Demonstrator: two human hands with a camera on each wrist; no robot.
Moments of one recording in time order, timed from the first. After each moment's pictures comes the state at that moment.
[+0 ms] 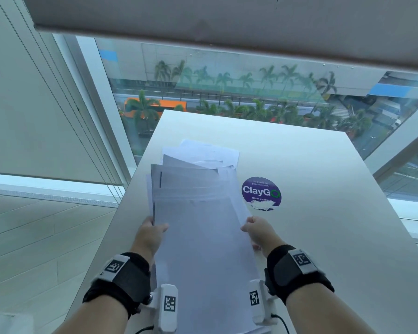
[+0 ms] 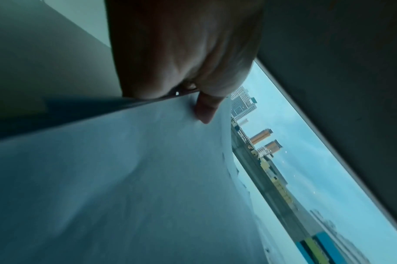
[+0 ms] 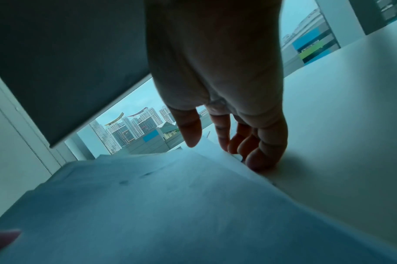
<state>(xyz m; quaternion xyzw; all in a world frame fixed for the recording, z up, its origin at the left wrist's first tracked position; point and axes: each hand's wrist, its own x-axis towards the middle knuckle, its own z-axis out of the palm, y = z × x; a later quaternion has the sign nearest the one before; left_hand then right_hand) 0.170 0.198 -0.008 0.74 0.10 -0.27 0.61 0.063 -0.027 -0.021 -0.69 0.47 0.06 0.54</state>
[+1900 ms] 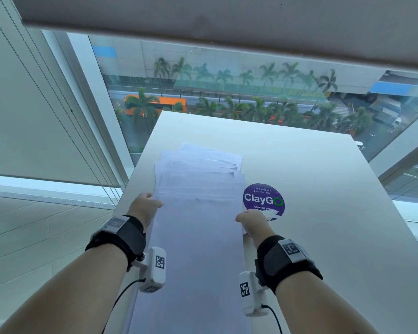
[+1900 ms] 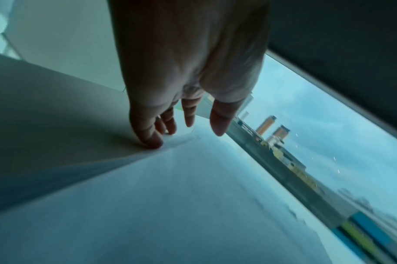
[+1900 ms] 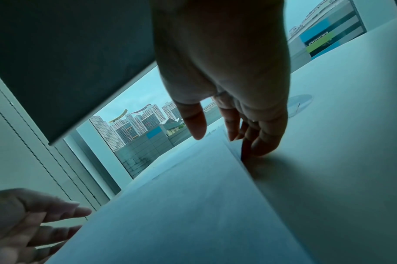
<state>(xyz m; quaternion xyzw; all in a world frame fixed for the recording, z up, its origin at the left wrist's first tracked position) 0.266 0.169 -0.016 0.84 0.06 -0.26 0.48 0.113 -0.038 -0.004 -0.67 0.49 0.08 0.55</state>
